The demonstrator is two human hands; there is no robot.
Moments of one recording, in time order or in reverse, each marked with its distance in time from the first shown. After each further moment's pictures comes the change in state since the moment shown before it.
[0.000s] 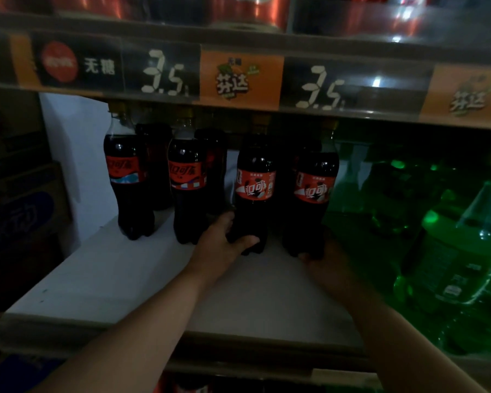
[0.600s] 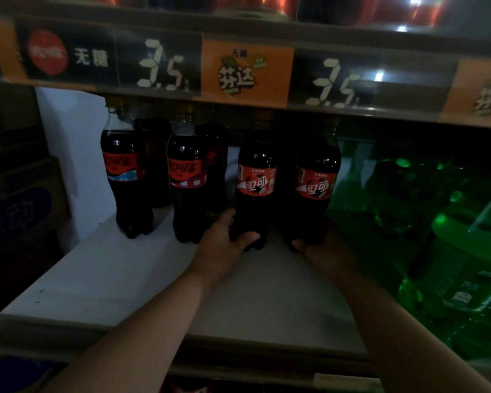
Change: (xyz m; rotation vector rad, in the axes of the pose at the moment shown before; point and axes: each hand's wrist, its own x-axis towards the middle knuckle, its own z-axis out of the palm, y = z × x) left_hand 0.007 -0.005 0.005 0.047 0.054 0.019; right_hand 0.020 -0.016 -0.004 -0.032 0.023 0.070
